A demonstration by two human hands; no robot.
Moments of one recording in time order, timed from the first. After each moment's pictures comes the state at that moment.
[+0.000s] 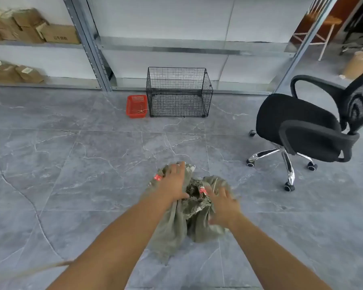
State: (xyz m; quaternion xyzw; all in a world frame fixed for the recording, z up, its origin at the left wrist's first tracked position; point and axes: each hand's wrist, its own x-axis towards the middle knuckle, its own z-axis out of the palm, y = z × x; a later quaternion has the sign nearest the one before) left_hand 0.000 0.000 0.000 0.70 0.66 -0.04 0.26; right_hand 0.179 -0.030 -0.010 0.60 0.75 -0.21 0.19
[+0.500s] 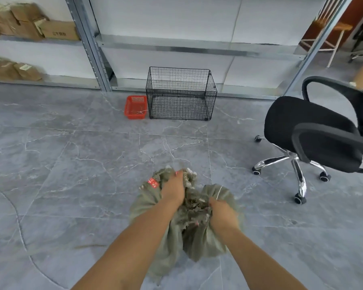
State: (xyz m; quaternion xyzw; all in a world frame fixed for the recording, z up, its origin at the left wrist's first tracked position) left_hand 0.027 0.046 -0.087 0.61 0.75 0.09 0.24; right_hand 0.175 0.014 -0.093 0.66 0.71 -0.22 0.08
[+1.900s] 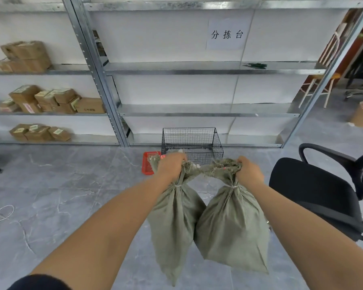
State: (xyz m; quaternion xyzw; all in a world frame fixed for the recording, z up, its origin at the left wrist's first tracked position) left_hand -0.093 0.248 0.289 0.70 0.69 0.12 0.13; right_hand 0.133 0.266 0.283 0.71 0.66 -0.20 -0.14
